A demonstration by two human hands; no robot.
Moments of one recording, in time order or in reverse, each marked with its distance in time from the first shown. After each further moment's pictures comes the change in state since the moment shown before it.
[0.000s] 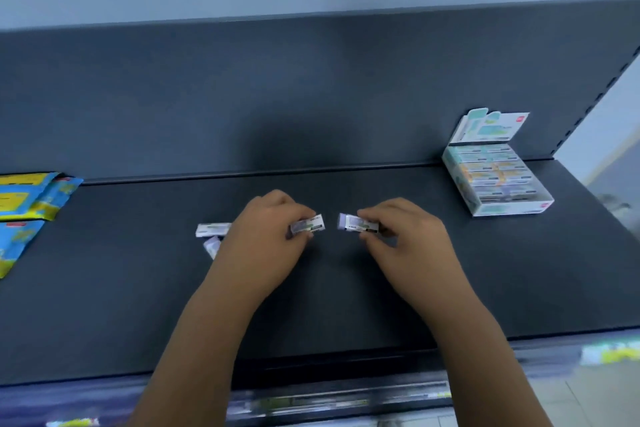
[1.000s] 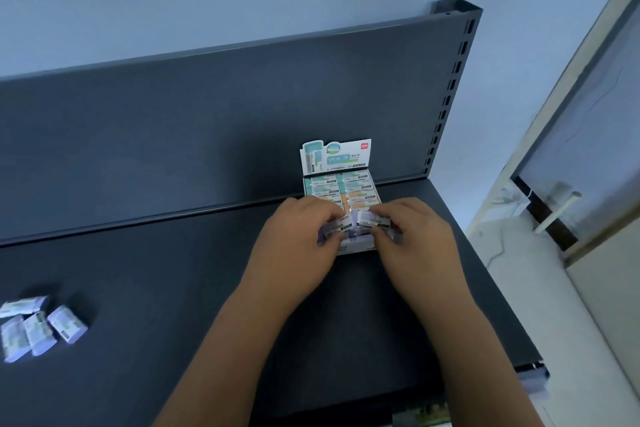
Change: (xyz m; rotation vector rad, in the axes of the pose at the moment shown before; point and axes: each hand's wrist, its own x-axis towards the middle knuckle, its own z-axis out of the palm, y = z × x) left_hand 0.115 0.213 0.168 0.034 -0.006 0.148; right_hand 0.019 0.189 -0.167 -0.108 0.142 0.182
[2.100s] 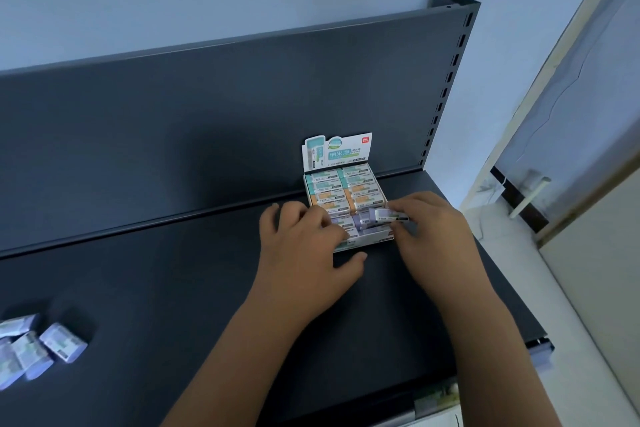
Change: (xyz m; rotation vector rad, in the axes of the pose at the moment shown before) left_hand -0.018 -0.007 -0.002 0.319 -0.098 0.052; right_hand 0.000 0.001 -0.002 -0.151 -0.001 0.027
